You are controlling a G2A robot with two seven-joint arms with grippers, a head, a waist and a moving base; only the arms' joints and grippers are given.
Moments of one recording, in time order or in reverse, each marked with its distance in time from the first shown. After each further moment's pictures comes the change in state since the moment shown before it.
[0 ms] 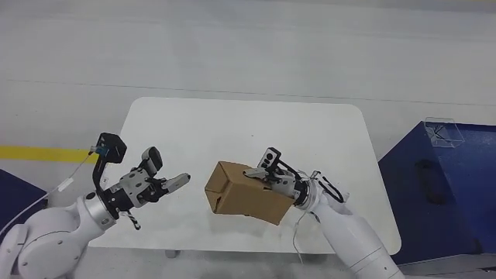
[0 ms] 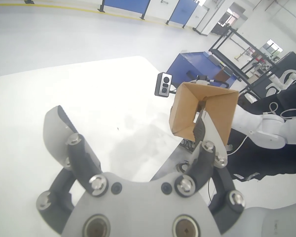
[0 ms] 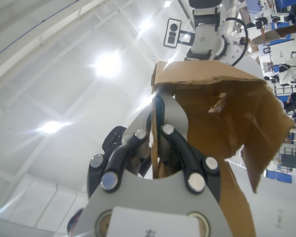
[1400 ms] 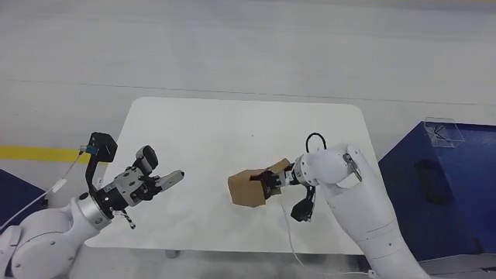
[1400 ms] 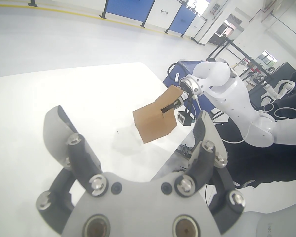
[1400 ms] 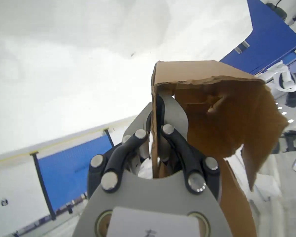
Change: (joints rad) left arm 0.003 0.000 -0.008 0.003 -0.010 0.001 0.011; right arm 0.192 -0.039 0.093 -0.100 1.369 -0.220 -2.558
